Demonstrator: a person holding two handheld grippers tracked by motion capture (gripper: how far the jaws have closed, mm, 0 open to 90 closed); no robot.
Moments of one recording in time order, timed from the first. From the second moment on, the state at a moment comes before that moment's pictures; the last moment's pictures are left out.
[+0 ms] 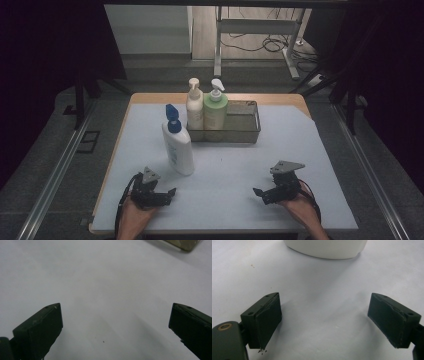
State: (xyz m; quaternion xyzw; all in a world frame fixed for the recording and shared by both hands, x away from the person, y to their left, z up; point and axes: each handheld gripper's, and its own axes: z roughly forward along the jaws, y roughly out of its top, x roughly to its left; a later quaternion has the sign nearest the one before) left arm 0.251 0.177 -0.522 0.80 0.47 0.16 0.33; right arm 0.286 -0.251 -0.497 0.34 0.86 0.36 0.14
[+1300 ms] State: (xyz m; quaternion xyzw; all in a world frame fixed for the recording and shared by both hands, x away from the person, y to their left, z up) left arm 0.250 0.175 -0.524 0.81 0.46 0.17 0.33; right arm 0.313 -0.145 -0.447 0.28 0.86 0.41 0.11
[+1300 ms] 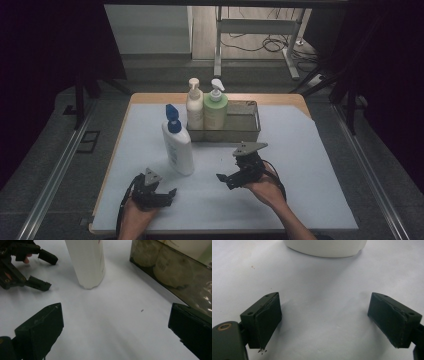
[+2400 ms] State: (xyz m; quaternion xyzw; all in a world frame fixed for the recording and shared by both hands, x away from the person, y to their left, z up) left arm 0.250 0.174 -0.524 0.81 0.46 0.17 0.33; right arm 0.333 -0.057 -0.427 0.27 0.85 0.44 0.12
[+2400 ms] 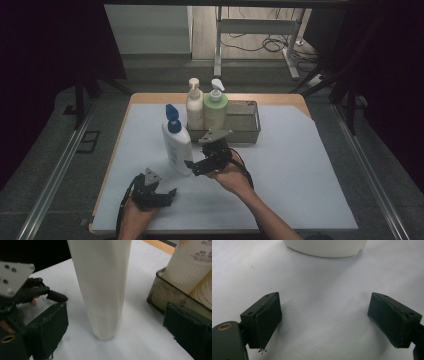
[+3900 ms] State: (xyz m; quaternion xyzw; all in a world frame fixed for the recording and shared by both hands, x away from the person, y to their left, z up) left arm 0.250 0.175 -0.524 0.81 0.46 0.17 0.33; right arm 0.352 0.006 -0.424 0.29 0.85 0.42 0.15
